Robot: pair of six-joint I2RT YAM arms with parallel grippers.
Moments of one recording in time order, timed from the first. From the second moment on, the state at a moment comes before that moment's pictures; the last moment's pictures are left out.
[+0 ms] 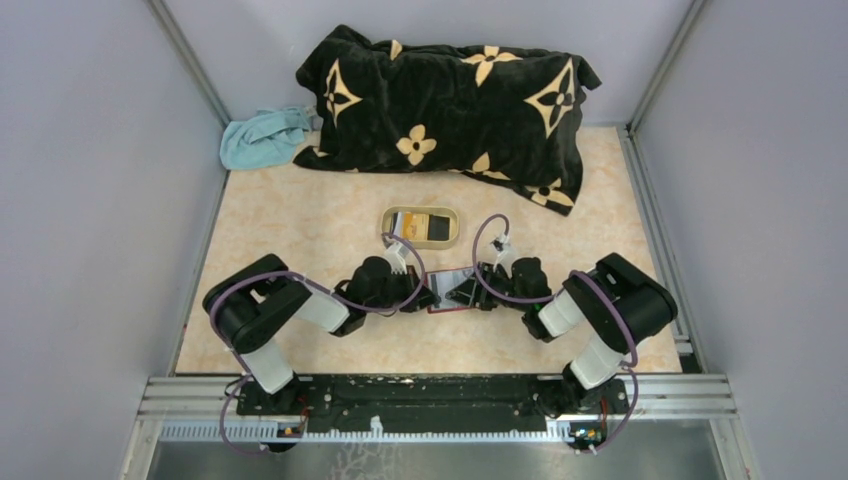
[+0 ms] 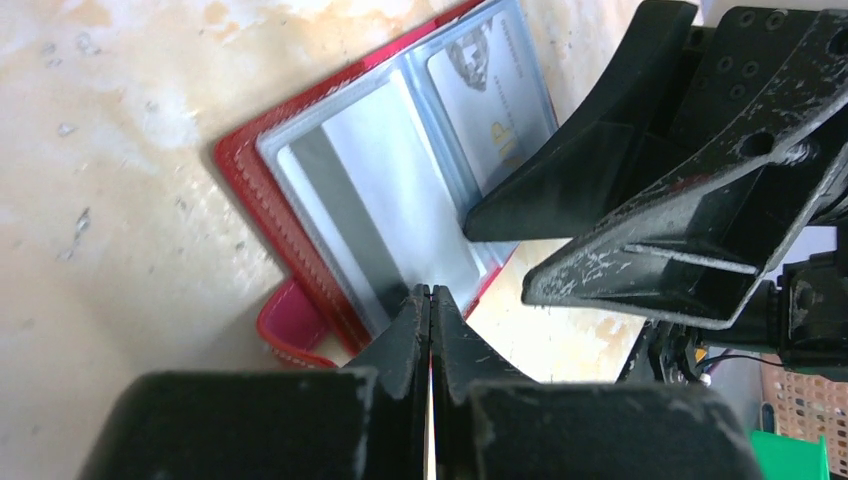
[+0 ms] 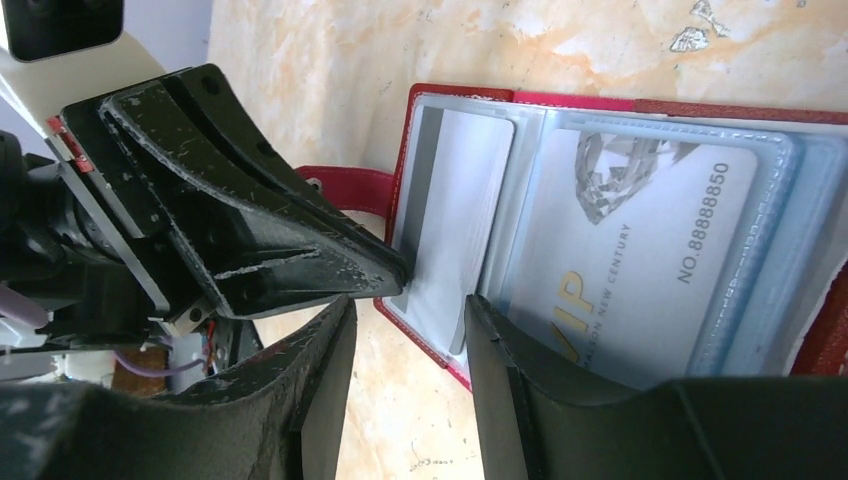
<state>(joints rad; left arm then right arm) -0.81 1.74 0.43 0.88 0.22 -0.79 0.53 1.65 0.21 1.06 -0.48 0.84</state>
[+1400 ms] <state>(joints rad) -0.81 1.77 0.42 0.92 0.24 -0.80 0.52 1.62 0.23 0.99 -0.54 0.81</state>
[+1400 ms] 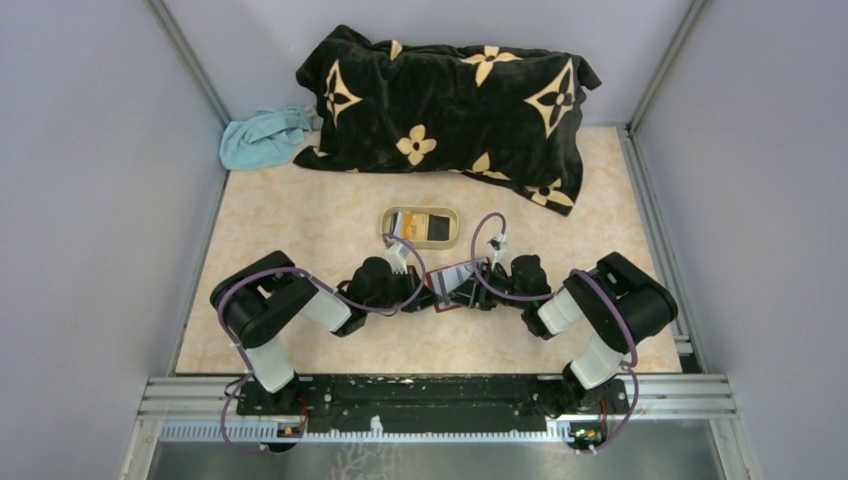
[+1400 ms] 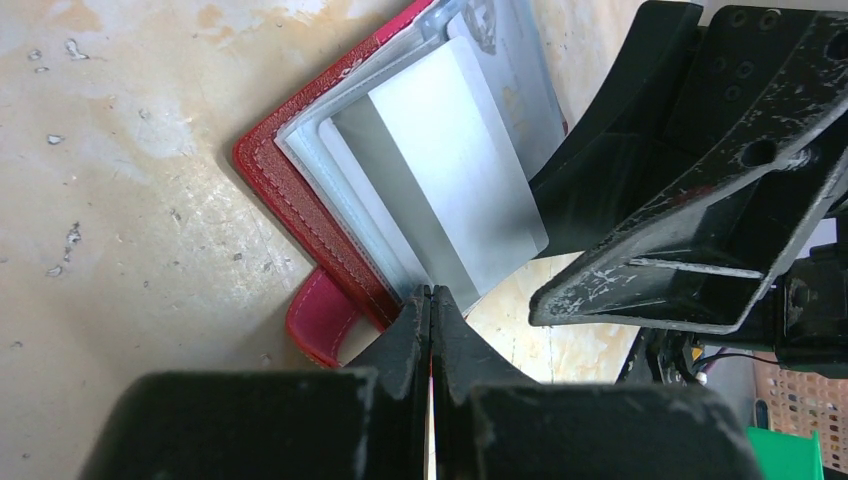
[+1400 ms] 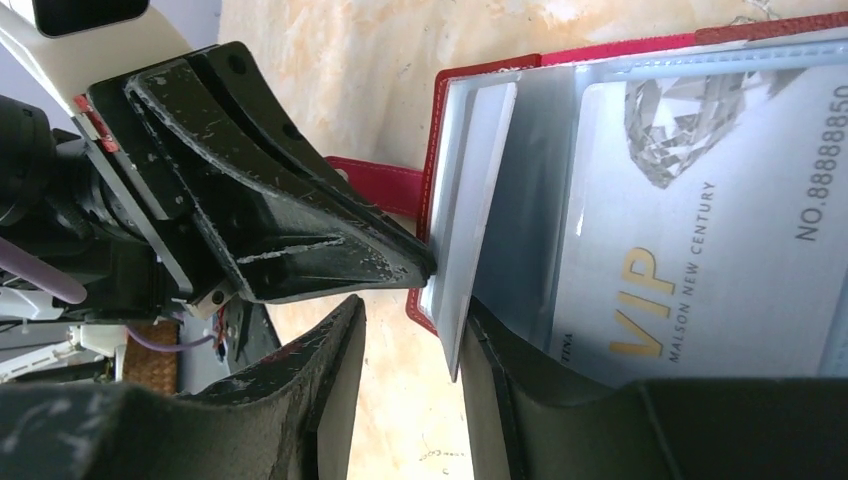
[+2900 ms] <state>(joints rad) -0.80 1.79 0.42 0.96 0.26 -0.82 0.40 1.45 0.22 0.79 -0.55 0.74</state>
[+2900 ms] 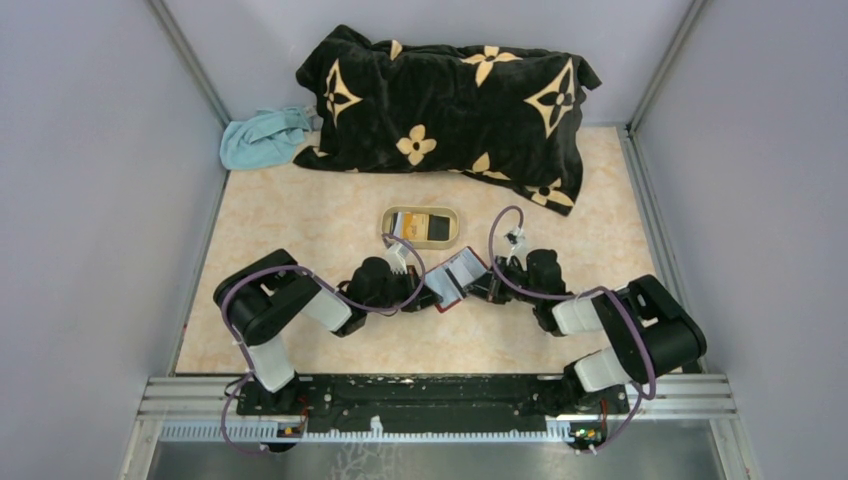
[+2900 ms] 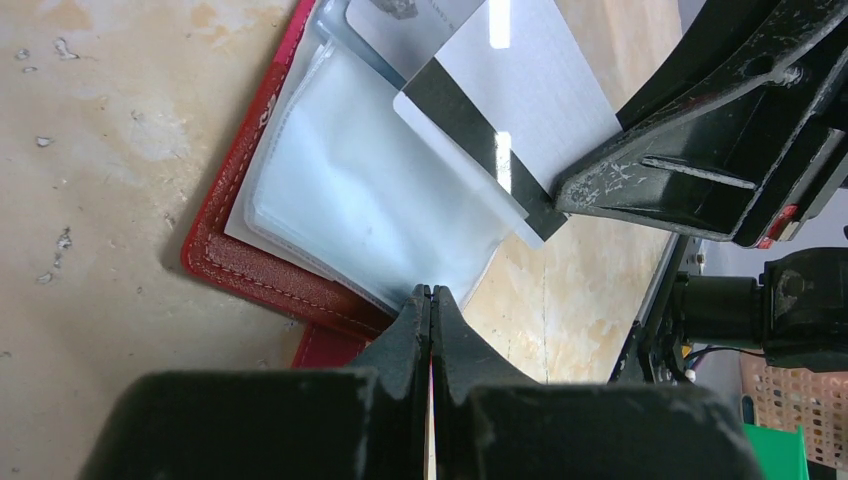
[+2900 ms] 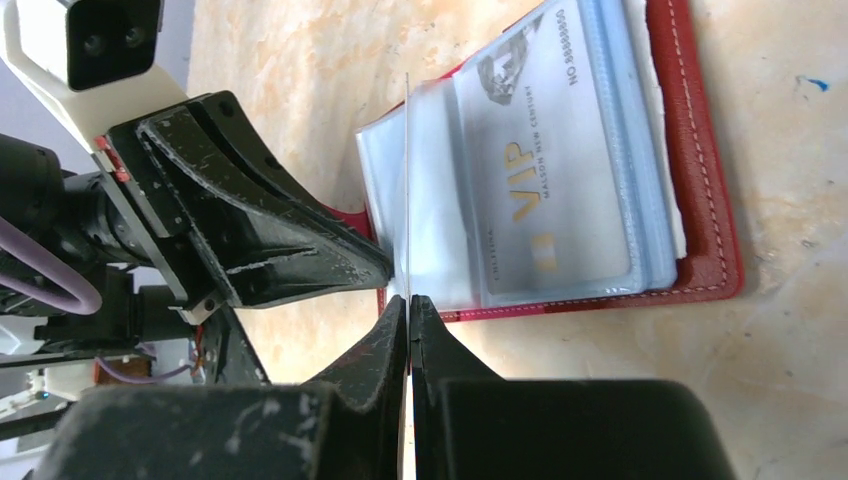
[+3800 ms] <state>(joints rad) -0.80 1.35 0.28 0.83 0.22 -0.79 0.41 1.31 0.52 0.40 -0.35 0.61</state>
